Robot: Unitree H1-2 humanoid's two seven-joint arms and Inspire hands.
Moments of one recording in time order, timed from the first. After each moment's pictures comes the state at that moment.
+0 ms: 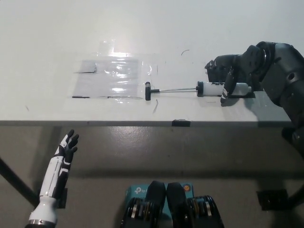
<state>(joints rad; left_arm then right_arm) -0.05 0.15 0.05 0.09 0.12 -0.23 -0.03 -1.31 -0.24 0.57 1.37 -0.56 -0.06 0.55</state>
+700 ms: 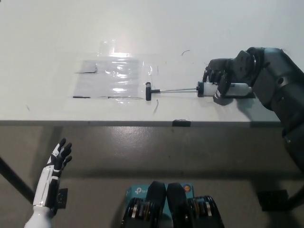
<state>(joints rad) -0.01 0.15 0.06 0.06 0.03 -0.19 -0.04 -1.30 -0.21 0.61 1.39 -0.59 -0.05 0.48</state>
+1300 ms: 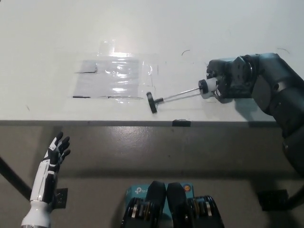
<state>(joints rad) -0.03 0.15 0.07 0.02 0.01 -0.18 -0.04 -1.28 -0.20 0.66 1.39 -0.63 -0.08 0.38</state>
